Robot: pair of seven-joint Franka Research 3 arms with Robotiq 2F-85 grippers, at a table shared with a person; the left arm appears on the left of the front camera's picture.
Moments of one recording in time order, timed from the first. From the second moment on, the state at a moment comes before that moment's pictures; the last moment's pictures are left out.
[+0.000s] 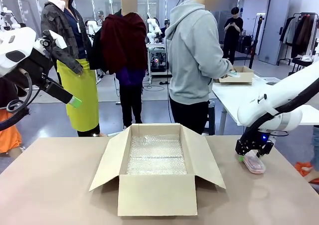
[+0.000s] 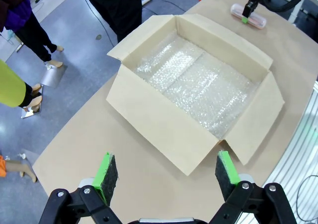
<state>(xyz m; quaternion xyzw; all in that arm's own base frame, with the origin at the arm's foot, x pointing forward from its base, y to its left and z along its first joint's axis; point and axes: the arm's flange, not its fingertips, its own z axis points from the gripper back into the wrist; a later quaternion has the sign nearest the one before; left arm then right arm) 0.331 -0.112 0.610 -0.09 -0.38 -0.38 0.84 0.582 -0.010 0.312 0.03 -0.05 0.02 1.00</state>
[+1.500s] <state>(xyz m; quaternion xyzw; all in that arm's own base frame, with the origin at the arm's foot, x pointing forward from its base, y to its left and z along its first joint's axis) 0.331 -0.112 0.610 -0.09 -0.38 -0.38 0.84 0.528 0.102 0.464 0.04 -0.03 0.49 0.87</state>
